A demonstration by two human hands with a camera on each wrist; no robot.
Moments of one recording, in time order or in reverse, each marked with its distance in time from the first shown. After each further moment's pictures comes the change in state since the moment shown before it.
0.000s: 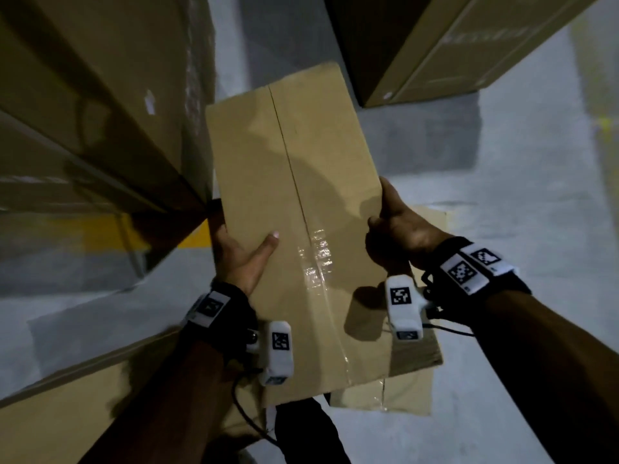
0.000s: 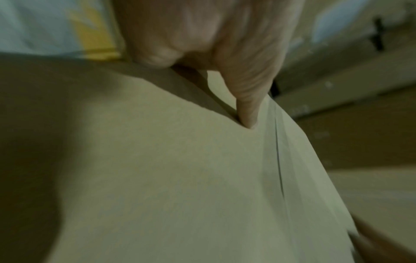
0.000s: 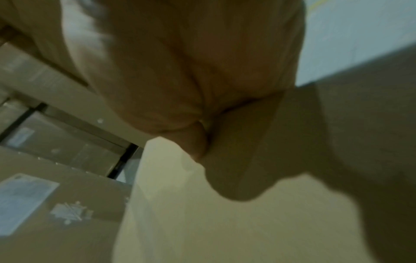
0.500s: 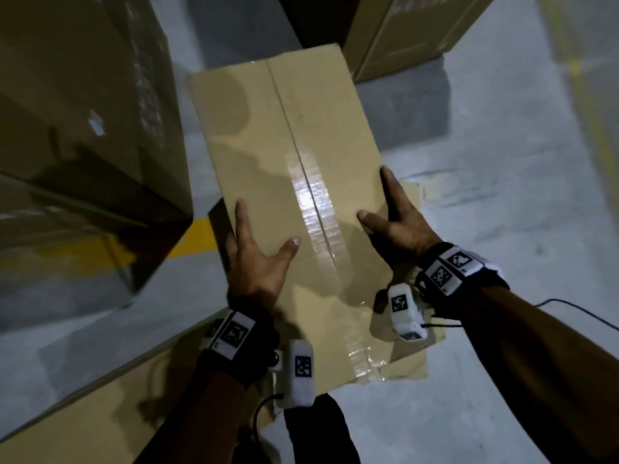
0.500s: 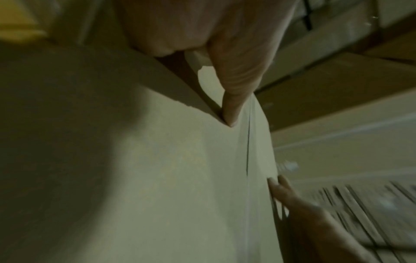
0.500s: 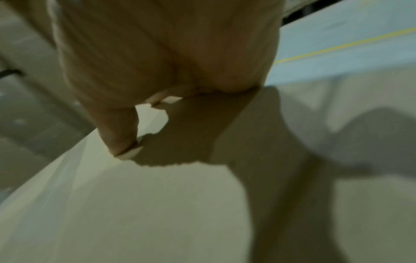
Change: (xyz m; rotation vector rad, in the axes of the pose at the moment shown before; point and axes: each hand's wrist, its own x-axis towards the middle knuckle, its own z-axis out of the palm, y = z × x) left_hand -0.063 0.025 0.046 0.336 0.035 0.250; right_hand -0.035 0.055 -0.034 0.030 0.295 -0.093
